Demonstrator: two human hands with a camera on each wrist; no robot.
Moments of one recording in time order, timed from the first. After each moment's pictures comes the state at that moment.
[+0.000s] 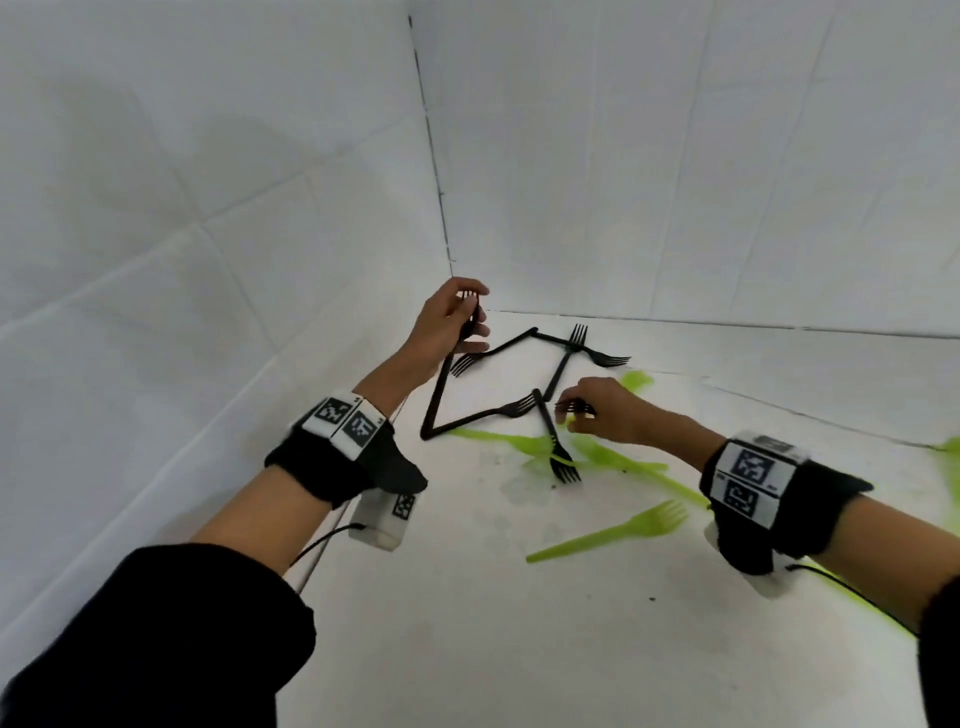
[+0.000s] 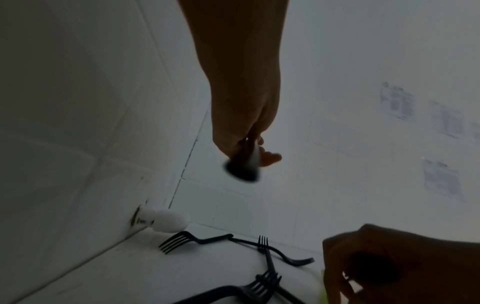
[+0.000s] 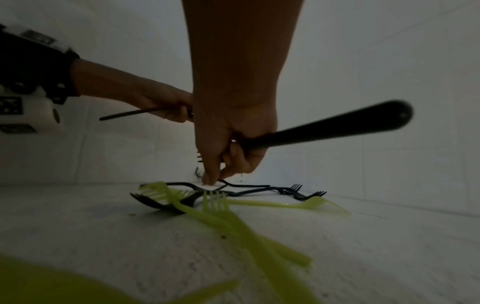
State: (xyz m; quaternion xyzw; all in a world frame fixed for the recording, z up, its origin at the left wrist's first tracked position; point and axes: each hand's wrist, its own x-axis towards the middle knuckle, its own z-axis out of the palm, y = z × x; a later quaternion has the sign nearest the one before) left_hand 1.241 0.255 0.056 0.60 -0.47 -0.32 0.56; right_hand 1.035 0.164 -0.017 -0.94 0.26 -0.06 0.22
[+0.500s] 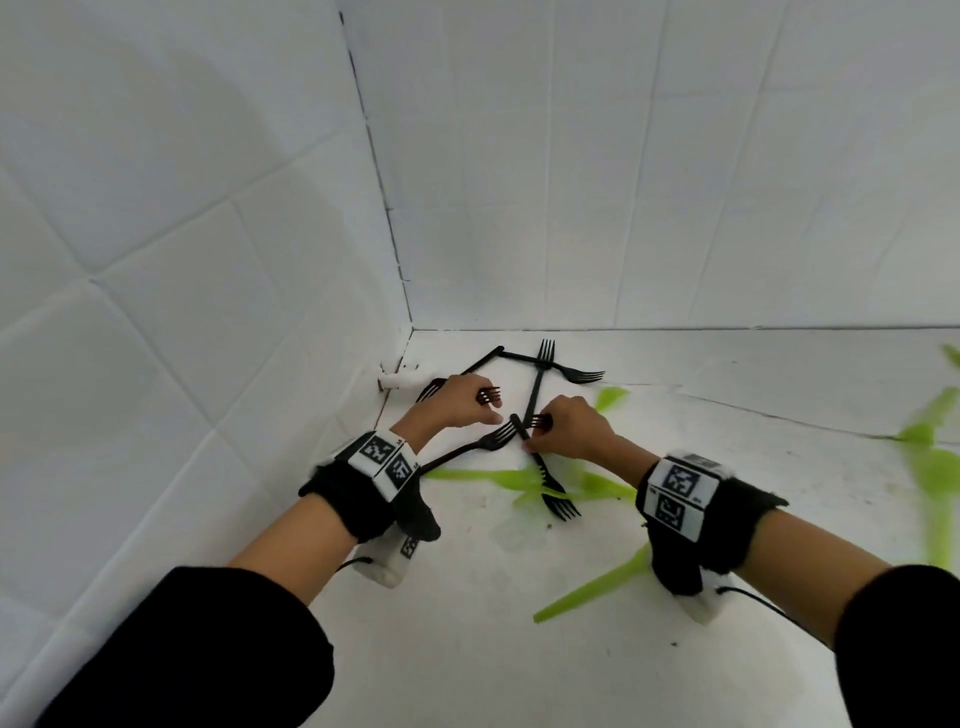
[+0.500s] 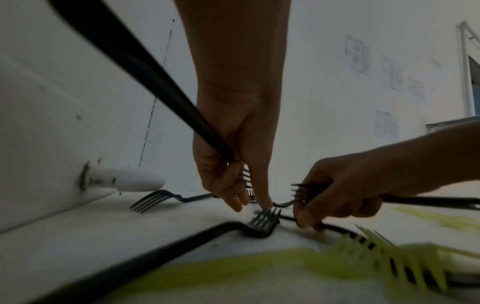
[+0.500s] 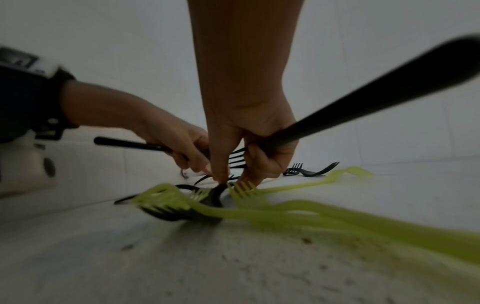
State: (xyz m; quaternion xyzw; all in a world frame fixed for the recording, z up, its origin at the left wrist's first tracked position) left_hand 1.244 0.196 -0.002 0.72 -0.63 -0.26 0.15; right_hand 1.080 0.154 -0.039 -0.81 0.51 -0.05 0.26
